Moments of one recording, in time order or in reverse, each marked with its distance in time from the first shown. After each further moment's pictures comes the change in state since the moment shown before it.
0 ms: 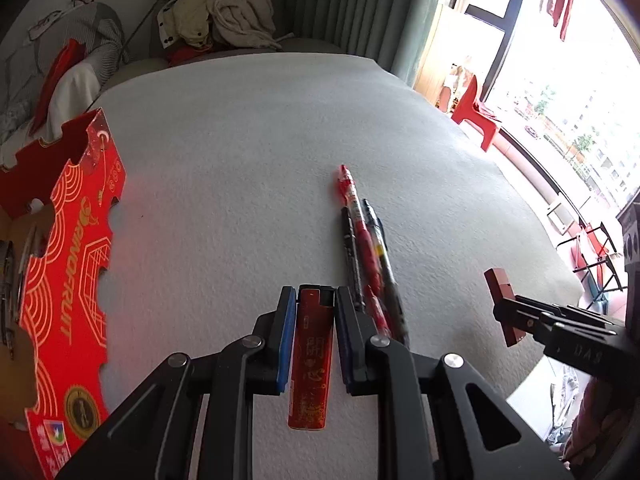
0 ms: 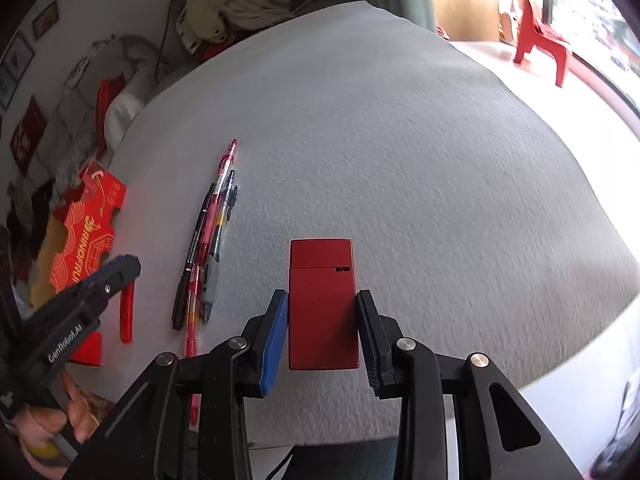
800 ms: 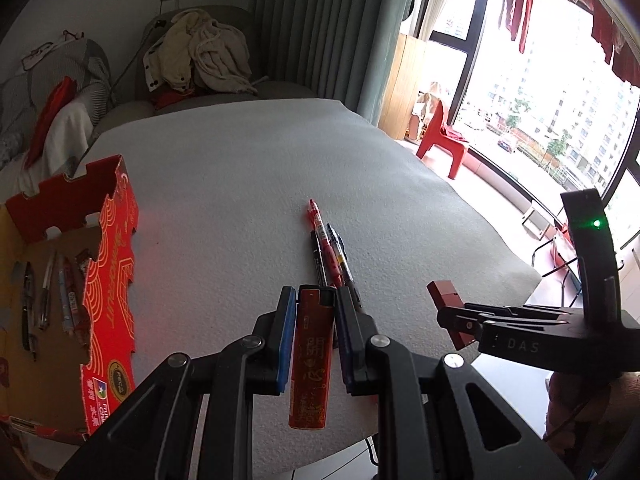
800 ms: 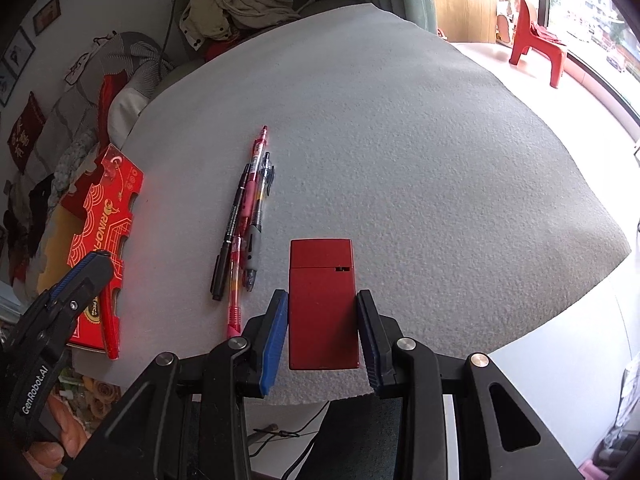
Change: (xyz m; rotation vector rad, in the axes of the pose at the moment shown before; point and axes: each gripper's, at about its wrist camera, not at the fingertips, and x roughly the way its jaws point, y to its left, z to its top) left arm -0.074 0.001 -0.022 0.064 -0.151 -0.073; right arm -0.017 0.040 -0.024 -0.016 -0.002 -0.037
